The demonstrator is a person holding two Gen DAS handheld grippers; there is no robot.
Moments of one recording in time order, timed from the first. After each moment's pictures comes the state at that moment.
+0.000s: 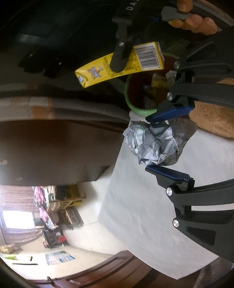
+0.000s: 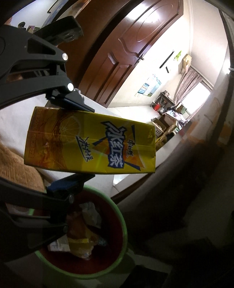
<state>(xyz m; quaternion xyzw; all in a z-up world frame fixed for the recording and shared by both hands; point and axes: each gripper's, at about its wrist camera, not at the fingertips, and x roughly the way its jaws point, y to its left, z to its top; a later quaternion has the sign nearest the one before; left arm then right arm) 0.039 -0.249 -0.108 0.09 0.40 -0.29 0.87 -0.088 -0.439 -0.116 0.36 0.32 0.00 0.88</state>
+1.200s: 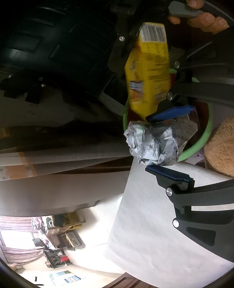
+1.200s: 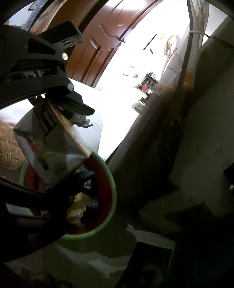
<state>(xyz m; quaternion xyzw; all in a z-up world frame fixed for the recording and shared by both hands) 0.037 -0.354 -0.141 0.10 0.42 -0.35 0.83 -0.124 -0.513 -0.129 0.39 0.31 -0.10 0.86</state>
